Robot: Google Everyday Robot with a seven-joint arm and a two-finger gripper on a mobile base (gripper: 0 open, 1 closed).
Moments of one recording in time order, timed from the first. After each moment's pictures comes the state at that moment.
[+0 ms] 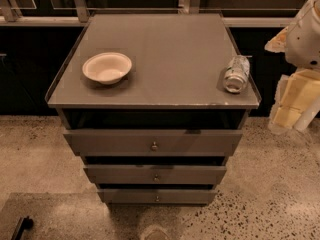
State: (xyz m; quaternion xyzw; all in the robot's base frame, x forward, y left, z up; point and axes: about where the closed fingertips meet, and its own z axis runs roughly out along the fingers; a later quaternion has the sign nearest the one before) arm 0.438 -0.217 0.976 -0.60 0.78 -0.03 0.16
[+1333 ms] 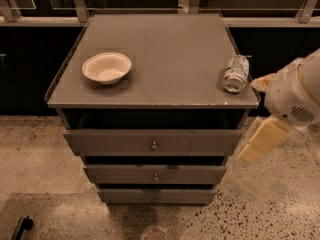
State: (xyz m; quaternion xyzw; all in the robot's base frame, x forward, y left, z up) arm 0.422 -0.185 0.907 -0.54 0.81 0.04 0.24
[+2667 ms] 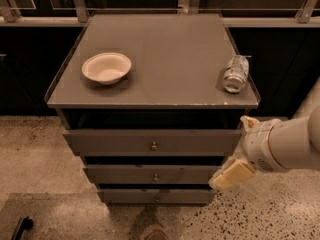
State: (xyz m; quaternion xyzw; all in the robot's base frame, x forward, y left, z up) arm 0.426 -0.177 0.800 -0.46 0.83 0.04 0.32
